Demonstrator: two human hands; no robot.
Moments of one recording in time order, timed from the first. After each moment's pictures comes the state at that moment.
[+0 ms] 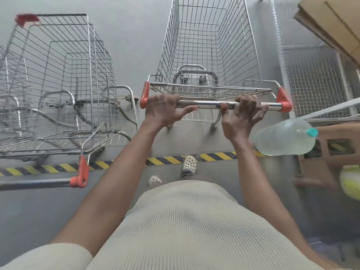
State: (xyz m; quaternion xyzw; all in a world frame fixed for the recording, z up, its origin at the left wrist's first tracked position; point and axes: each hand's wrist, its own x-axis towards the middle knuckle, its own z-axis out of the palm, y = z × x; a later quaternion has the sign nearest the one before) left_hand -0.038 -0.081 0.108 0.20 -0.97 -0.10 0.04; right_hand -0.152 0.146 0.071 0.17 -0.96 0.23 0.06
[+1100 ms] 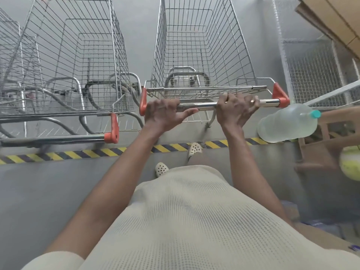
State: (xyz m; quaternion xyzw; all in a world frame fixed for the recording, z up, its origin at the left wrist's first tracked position) left_hand 0.131 -0.065 0.107 0.21 -0.97 -0.09 0.03; right_hand -0.005 0.105 0.098 0.09 -0.99 0.11 0.03
